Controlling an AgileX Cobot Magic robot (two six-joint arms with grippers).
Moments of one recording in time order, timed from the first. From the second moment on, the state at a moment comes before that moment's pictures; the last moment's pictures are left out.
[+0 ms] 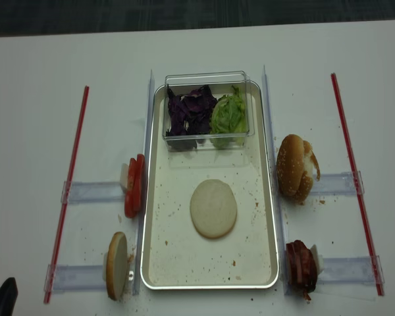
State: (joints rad) left arm 0.04 -0.02 -0.49 0.04 1.19 -0.05; right arm -0.04 -0.02 -0.48 0.05 1.13 0.02
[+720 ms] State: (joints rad) left arm 0.04 -0.02 -0.49 0.04 1.19 -0.05; right arm -0.04 -0.02 -0.48 0.05 1.13 0.02
